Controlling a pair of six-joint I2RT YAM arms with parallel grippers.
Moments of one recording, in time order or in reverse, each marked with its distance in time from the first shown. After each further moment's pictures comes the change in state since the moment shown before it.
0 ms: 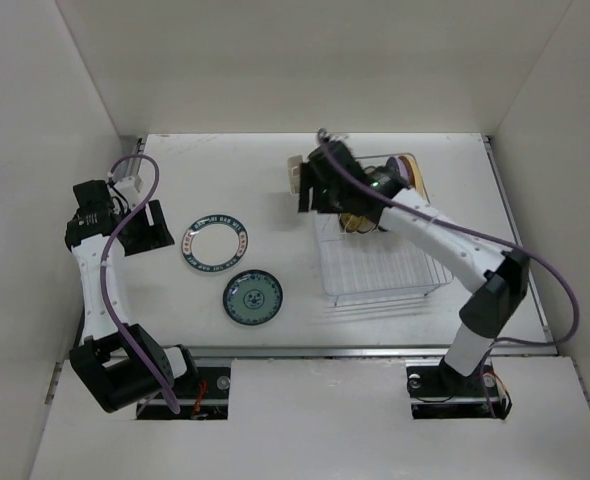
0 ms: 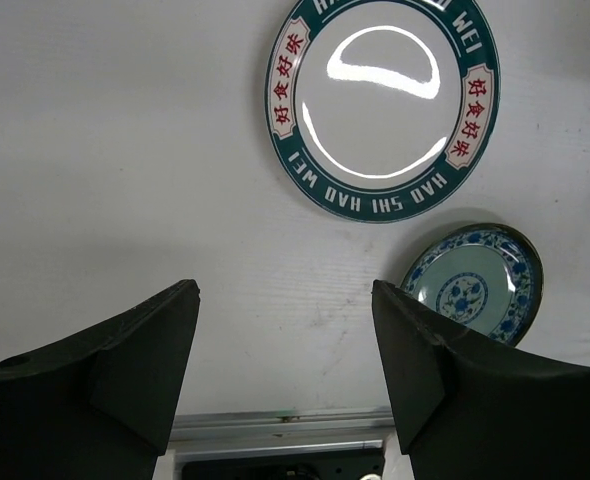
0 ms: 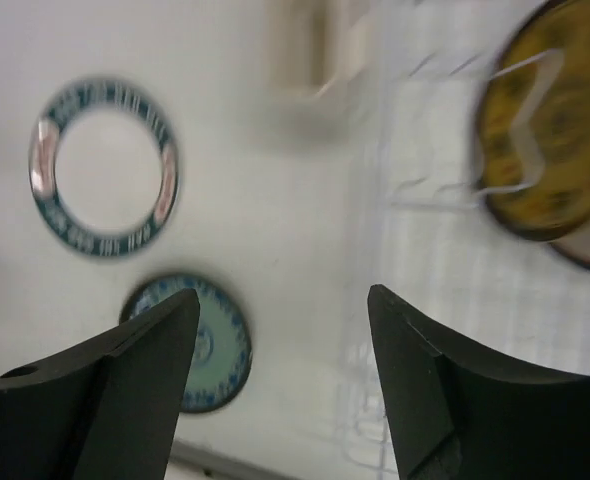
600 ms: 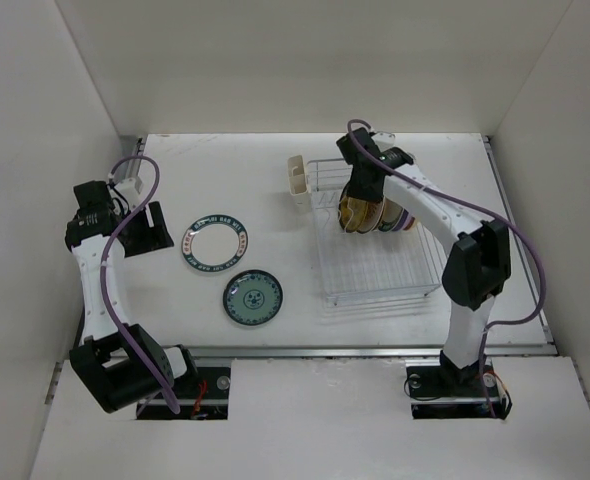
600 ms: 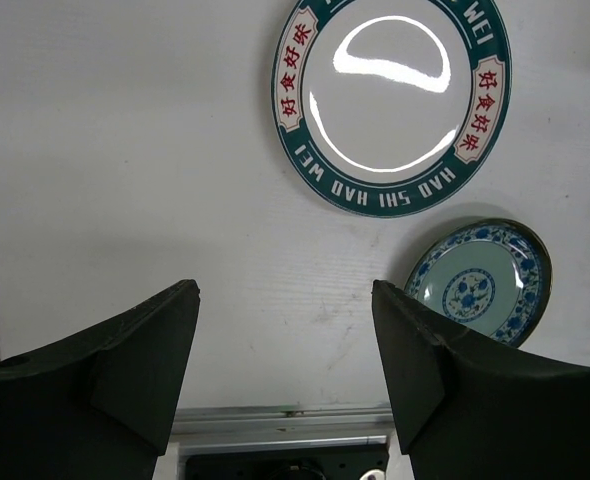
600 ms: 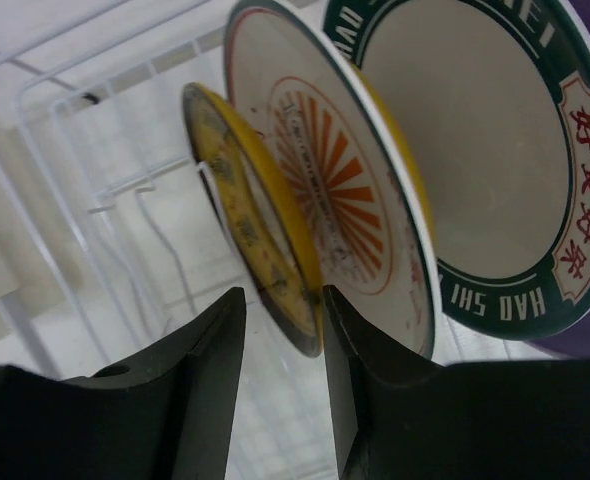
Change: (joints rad) left arm 0.000 0.000 -0.002 -0.011 -0.016 0.008; right arm -0.305 0.132 0.042 -0.092 0.195 0.087
